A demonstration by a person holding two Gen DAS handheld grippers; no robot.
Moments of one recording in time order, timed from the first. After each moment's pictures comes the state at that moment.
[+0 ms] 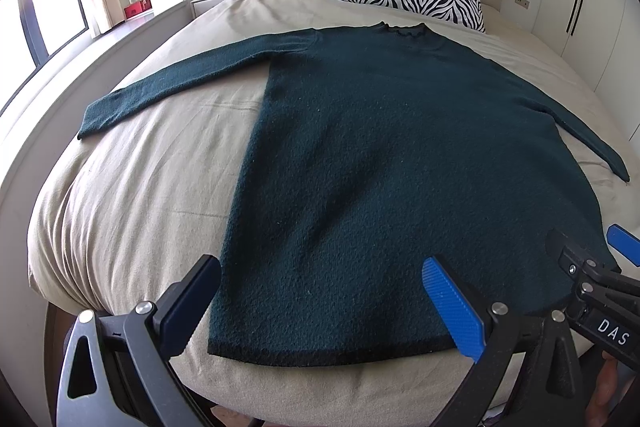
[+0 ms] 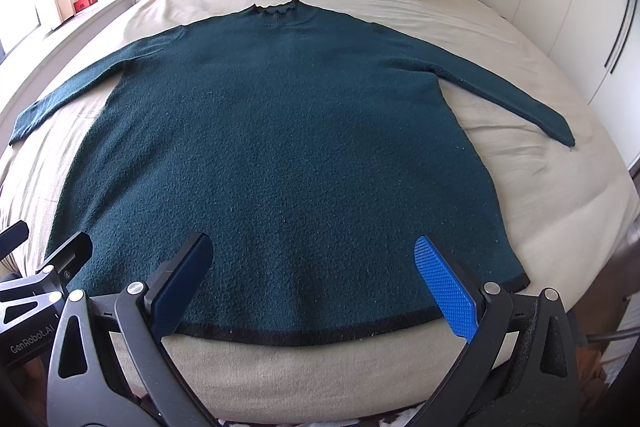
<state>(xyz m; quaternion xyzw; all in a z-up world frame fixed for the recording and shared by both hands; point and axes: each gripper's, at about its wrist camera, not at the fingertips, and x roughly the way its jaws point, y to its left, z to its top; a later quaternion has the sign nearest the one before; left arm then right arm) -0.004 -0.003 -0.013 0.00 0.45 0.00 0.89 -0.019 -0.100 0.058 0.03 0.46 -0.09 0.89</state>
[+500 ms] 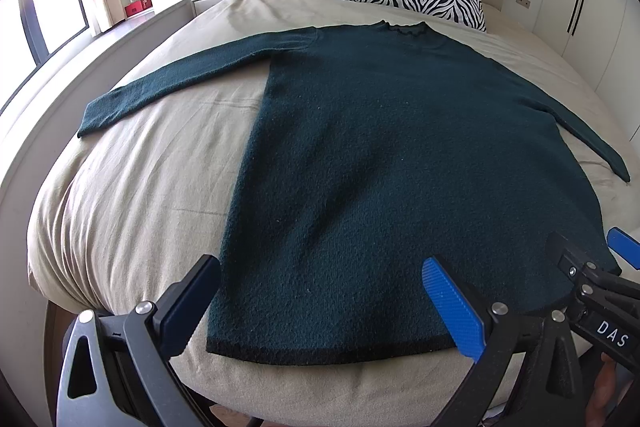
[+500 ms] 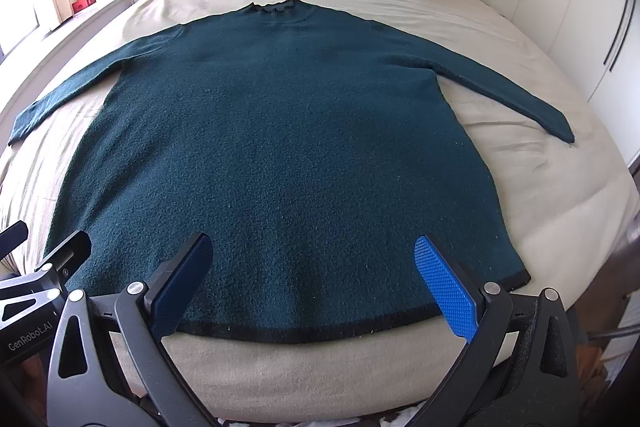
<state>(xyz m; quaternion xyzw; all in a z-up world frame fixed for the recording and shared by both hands) -0.005 -0.004 -0.014 0.00 0.46 0.00 0.89 -0.023 -0.101 0.053 0.03 0.46 -0.09 0.88</state>
